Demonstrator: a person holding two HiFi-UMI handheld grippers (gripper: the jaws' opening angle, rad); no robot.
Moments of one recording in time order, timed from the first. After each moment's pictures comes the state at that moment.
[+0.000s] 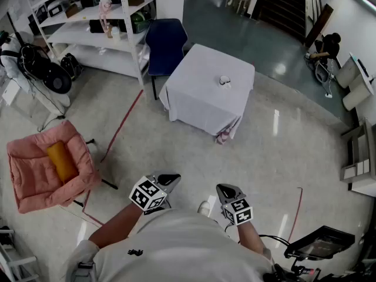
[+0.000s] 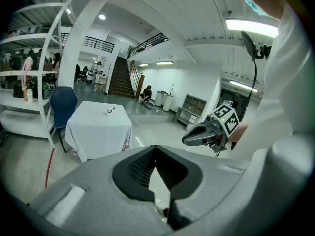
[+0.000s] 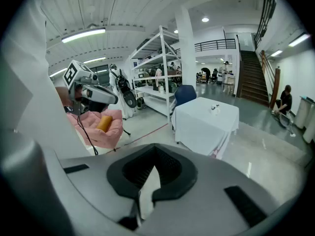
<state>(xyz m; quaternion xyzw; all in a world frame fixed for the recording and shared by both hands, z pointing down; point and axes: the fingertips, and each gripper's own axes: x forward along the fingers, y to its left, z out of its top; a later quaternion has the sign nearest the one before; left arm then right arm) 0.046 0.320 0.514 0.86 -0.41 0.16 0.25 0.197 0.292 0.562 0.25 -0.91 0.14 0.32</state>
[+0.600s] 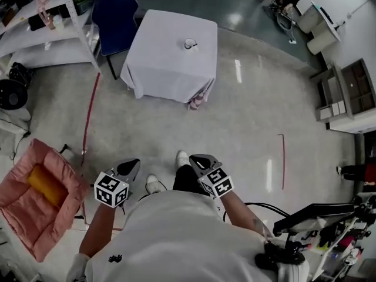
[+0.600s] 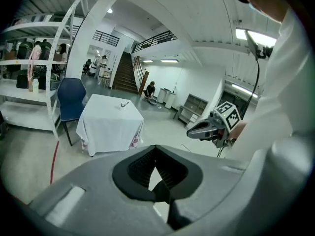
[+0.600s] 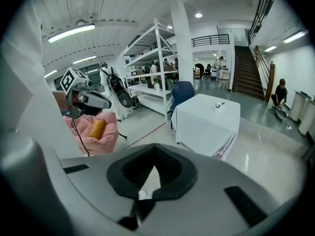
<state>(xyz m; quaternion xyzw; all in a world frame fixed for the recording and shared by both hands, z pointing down) -0.141 0.286 0.537 0.85 -0.42 0.16 0.27 0.039 0.245 0.573 0.27 -0.90 0.15 0.31</state>
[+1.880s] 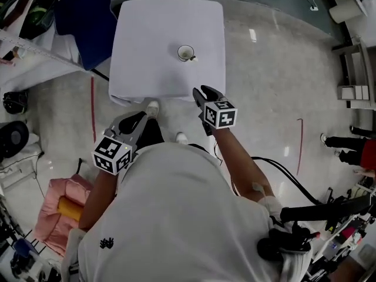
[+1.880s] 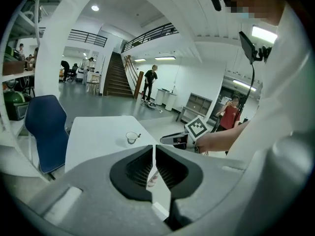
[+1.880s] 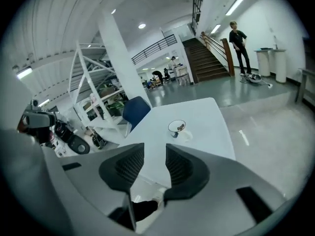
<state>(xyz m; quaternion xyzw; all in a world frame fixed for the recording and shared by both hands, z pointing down) -0.125 -0.188 0.514 0.88 -0.37 0.19 0.22 0.047 -0.290 0.647 0.44 -0.82 0.31 0.17</state>
